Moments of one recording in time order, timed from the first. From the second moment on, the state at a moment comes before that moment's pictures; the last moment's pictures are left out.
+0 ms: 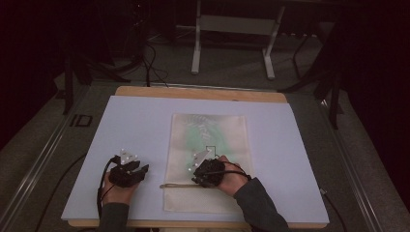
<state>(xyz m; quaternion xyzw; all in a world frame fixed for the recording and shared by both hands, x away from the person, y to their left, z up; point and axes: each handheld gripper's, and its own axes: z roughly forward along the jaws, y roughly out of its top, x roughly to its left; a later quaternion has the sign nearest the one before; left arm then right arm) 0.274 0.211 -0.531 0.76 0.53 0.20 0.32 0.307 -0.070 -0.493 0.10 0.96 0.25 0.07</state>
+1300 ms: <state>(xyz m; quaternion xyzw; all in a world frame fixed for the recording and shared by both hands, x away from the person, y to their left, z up) 0.275 0.212 -0.531 0.75 0.53 0.20 0.33 0.292 0.007 -0.494 0.02 0.96 0.26 0.04</state>
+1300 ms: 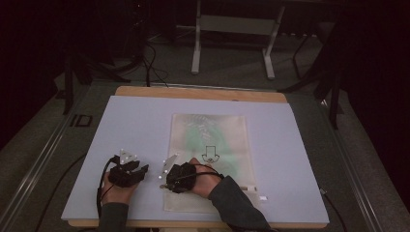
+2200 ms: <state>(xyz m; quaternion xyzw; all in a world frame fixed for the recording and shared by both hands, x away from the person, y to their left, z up) 0.275 0.211 -0.532 0.76 0.53 0.19 0.32 0.294 0.035 -0.500 0.02 0.97 0.25 0.04</state>
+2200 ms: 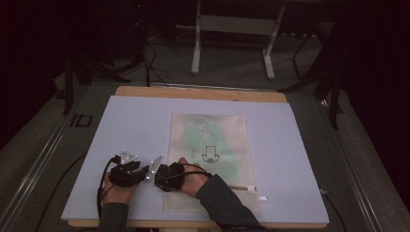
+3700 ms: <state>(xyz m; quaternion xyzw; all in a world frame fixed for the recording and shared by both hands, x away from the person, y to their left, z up) 0.270 0.198 -0.529 0.77 0.50 0.18 0.35 0.301 -0.004 -0.510 0.07 0.96 0.28 0.00</state>
